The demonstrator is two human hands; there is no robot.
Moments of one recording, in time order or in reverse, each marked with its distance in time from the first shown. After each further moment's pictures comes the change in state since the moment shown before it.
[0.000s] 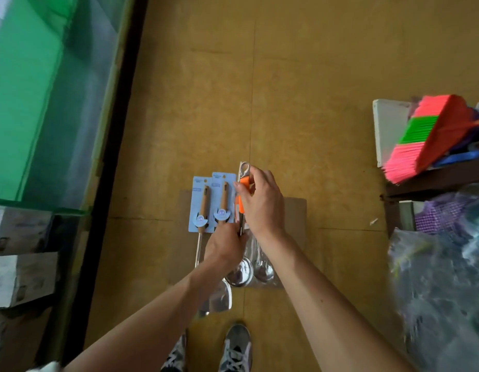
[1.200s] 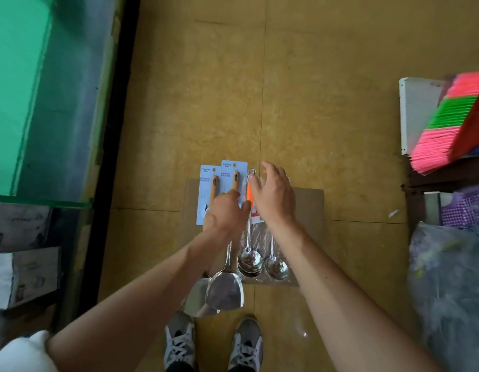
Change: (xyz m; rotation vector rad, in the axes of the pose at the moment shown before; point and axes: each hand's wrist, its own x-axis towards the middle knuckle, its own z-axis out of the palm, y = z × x) left_hand 0.055 -0.015 -0.024 -0.005 0.062 -0.060; right_hand 0.020 0.037 0.051 -0.112 -0.117 0.196
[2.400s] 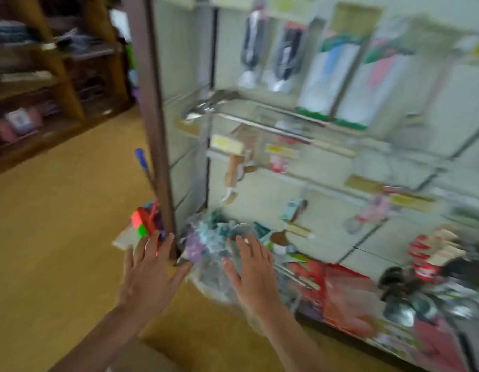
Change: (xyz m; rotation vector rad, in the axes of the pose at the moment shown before) left_hand -0.449 0.428 -0.095 0.757 0.096 1.425; right_hand -0.414 0.029 -0.535 -0.198 0.890 0.562
